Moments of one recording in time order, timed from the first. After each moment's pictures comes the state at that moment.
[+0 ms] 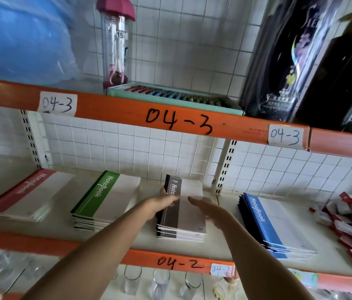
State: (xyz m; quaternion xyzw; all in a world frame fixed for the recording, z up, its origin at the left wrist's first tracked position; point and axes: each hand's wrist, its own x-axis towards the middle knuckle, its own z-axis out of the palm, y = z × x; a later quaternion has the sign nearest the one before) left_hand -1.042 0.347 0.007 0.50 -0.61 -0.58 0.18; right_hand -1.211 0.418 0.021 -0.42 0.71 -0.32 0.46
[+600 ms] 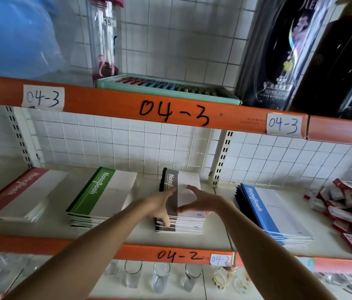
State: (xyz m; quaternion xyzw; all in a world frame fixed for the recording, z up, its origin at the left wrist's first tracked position) left_hand -1.027 0.349 0.007 0.43 -0.86 -0.28 -0.05; right_hand -1.212 0.407 0.025 -0.58 0.74 -0.07 0.35
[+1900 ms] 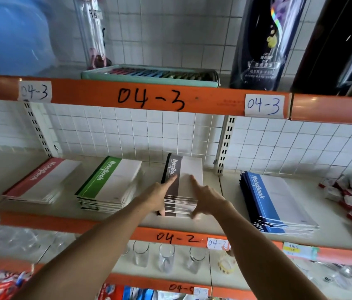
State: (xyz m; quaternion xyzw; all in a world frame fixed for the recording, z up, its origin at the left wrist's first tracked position) left_hand -1.030 0.384 -0.006 0.49 -0.85 -0.17 0.01; right_hand -1.226 0.429 -0.014 -0.69 0.70 -0.01 0.15
